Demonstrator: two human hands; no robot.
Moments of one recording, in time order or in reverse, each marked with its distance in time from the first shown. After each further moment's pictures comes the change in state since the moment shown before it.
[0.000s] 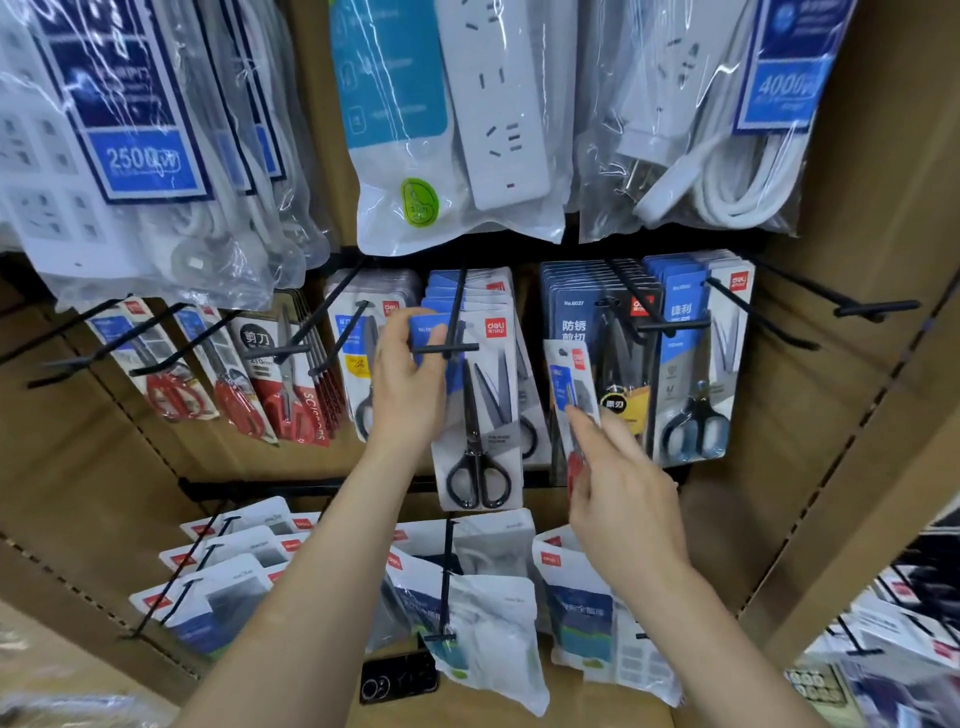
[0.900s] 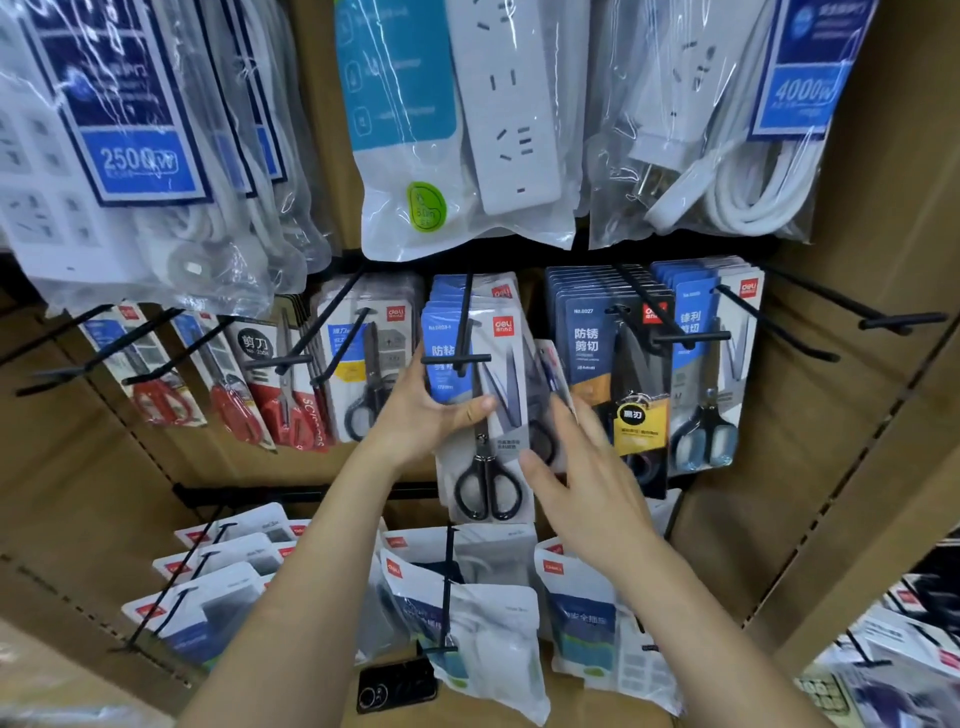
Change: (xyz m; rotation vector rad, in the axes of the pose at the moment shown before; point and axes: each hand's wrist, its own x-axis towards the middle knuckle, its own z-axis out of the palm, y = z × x) left_hand 0.014 -0.036 -0.012 0.048 -0.458 -0.178; right_hand 0.030 -0.002 0.019 0.208 -0.203 -0.032
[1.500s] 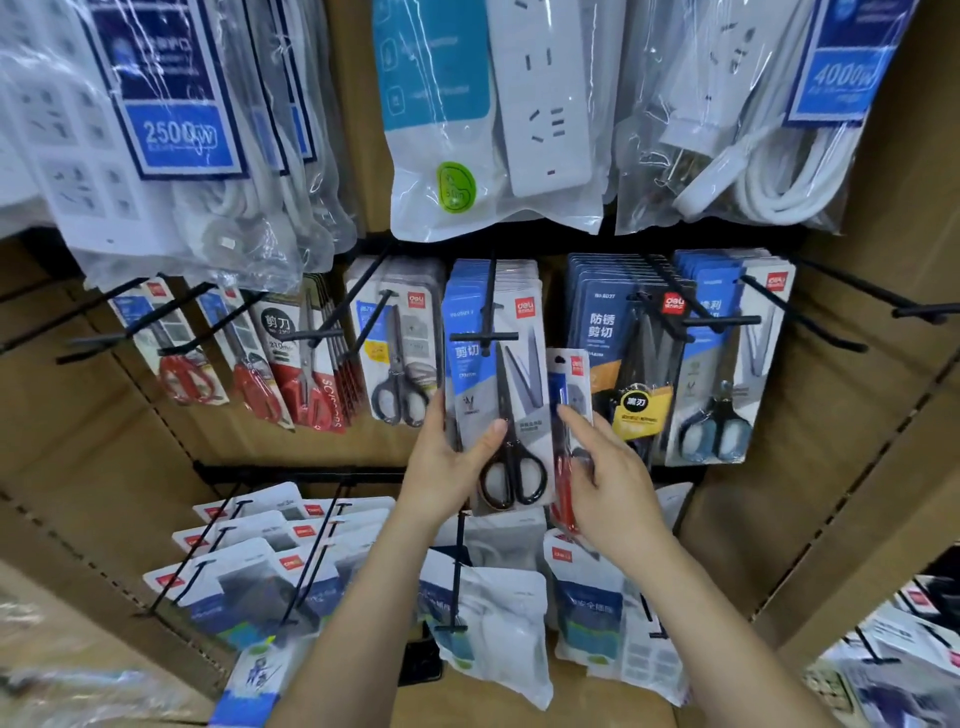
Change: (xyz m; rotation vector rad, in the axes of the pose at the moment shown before) left_hand -0.059 -0.022 0.037 -0.118 0.174 -0.023; right_hand -0.012 0.010 0.012 0.159 0.003 0.092
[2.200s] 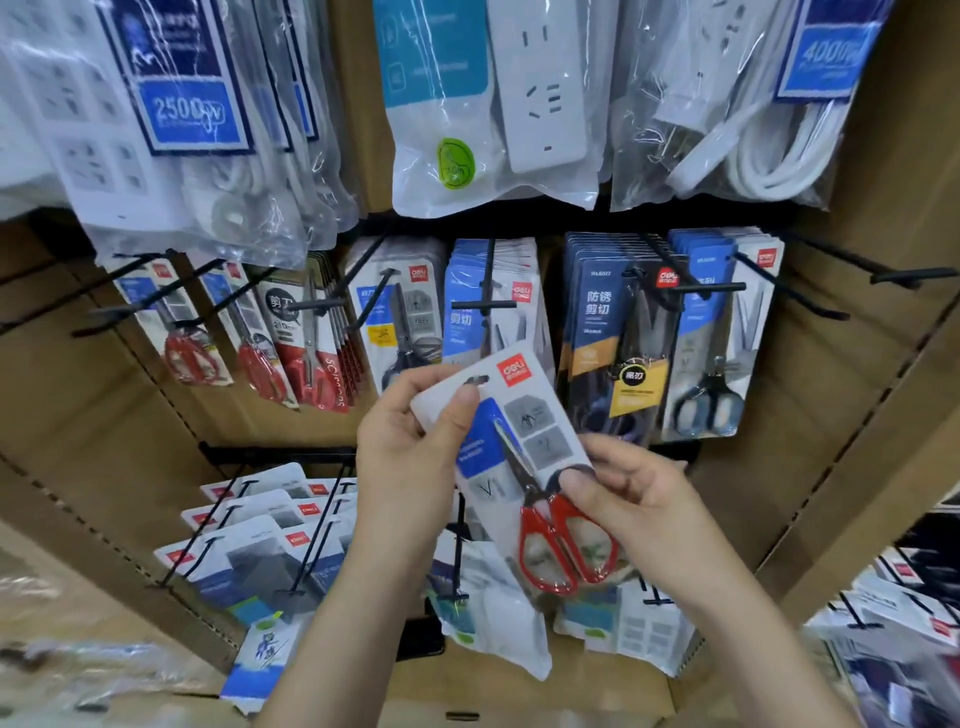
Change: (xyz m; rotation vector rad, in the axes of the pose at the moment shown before) left_hand -0.077 0.081 -0.014 -0.420 0.186 0.081; right_hand -0.061 -0.026 -0.039 0.672 -0.211 0.055
